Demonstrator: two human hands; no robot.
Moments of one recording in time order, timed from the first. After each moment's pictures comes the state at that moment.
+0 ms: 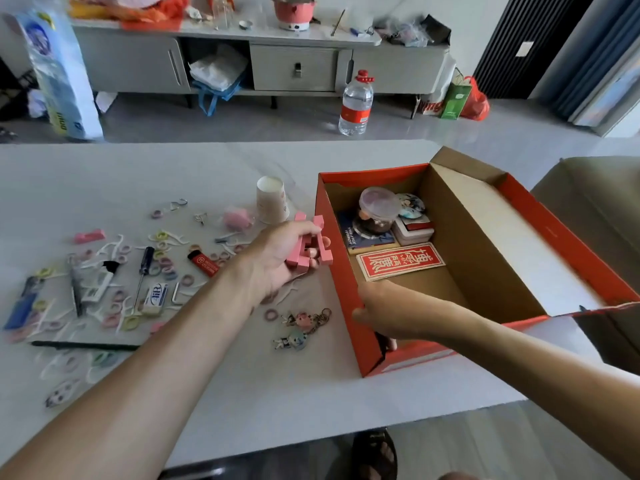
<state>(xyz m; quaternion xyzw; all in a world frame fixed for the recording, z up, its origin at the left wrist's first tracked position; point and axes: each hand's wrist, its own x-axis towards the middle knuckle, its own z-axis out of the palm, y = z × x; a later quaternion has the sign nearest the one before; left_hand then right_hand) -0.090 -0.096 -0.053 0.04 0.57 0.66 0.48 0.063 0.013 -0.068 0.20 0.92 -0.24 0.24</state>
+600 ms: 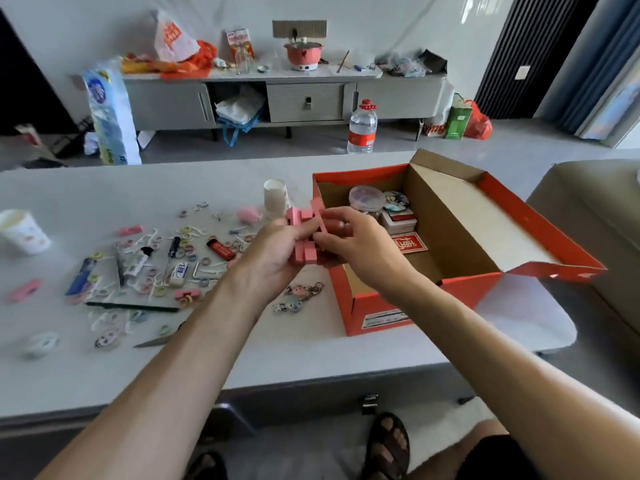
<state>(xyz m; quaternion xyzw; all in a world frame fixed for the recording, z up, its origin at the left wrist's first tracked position) 0.003 -0.142 -0.028 0.15 0.52 0.74 0.40 0.110 -0.040 -0.012 0.17 0.79 -0.57 -0.14</state>
